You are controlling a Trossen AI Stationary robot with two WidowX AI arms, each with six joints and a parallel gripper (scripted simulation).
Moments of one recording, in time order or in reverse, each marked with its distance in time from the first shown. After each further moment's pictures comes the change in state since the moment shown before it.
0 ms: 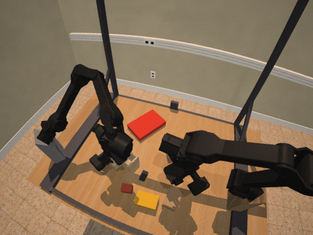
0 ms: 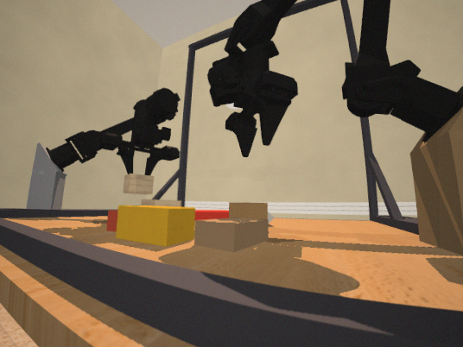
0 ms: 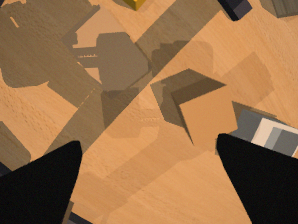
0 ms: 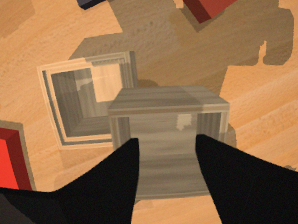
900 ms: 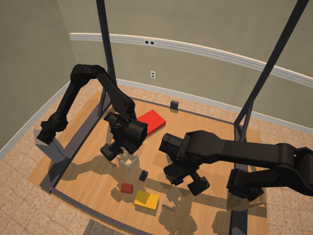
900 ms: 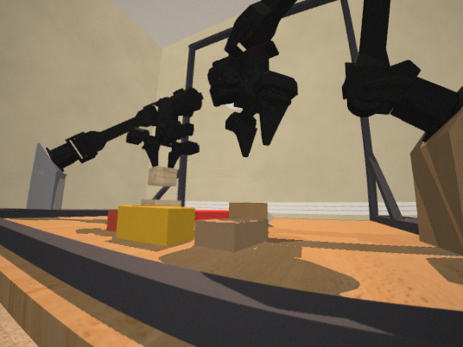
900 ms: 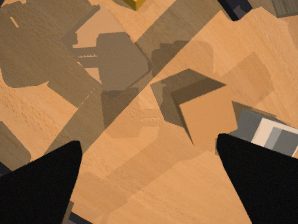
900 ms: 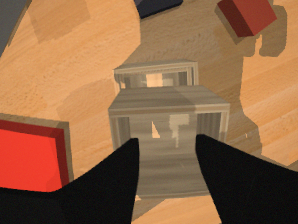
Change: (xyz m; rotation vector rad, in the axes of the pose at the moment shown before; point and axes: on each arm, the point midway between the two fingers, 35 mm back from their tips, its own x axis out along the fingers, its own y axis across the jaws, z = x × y) left arm 0.000 0.000 0.000 0.000 0.000 0.000; right arm -0.025 0.056 0.011 -0.003 0.002 0.002
